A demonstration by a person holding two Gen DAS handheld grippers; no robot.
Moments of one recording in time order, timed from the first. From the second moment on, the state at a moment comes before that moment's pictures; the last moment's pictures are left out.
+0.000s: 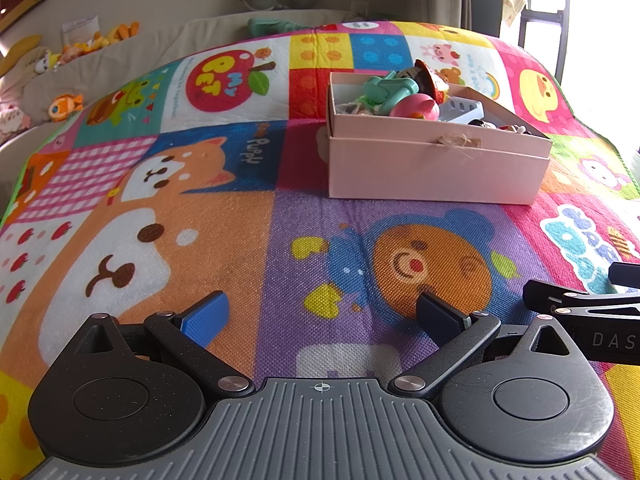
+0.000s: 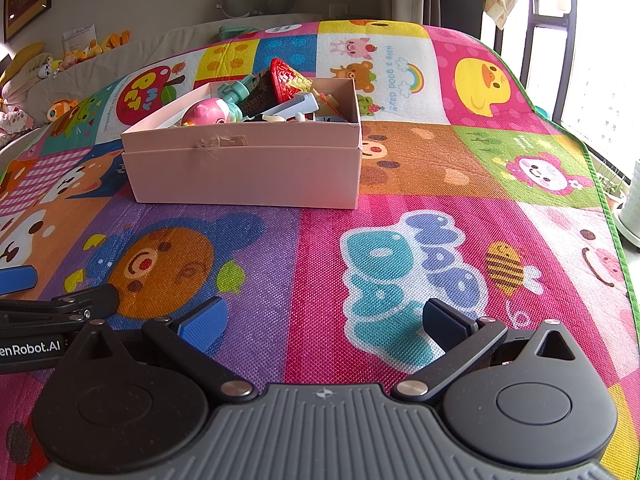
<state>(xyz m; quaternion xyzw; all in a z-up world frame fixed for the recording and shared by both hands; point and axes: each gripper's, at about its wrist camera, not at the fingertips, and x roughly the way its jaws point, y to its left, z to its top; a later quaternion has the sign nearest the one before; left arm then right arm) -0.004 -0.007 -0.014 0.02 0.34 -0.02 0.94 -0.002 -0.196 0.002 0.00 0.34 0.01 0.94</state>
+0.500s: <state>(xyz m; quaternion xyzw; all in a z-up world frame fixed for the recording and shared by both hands) -0.003 -0.007 -0.014 0.01 0.34 -0.02 0.94 -0.002 -0.196 0.003 0.00 0.34 0.01 0.94</state>
